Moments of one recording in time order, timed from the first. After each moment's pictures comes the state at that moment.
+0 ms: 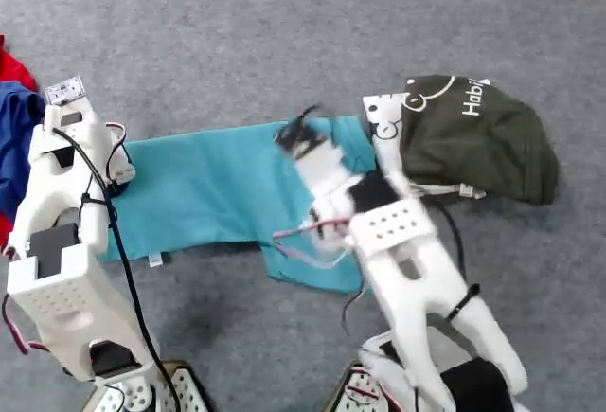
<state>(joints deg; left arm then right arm) -21.7 19.4 11.8 59.1 10.6 -18.0 -27.4 44.5 65.9 15.0</state>
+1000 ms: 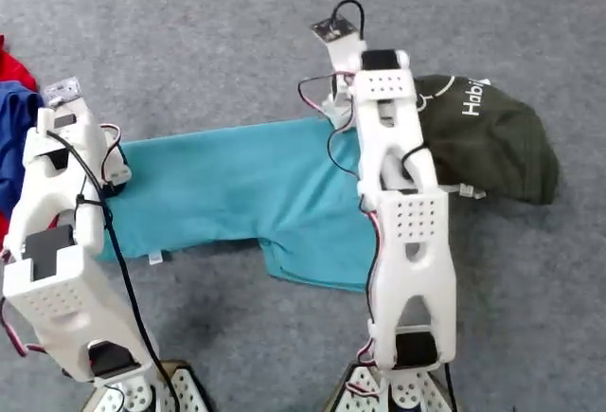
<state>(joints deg) -23.6 19.4 12.4 58.4 6.0 -5.8 56.8 -55.7 85.6 20.2</state>
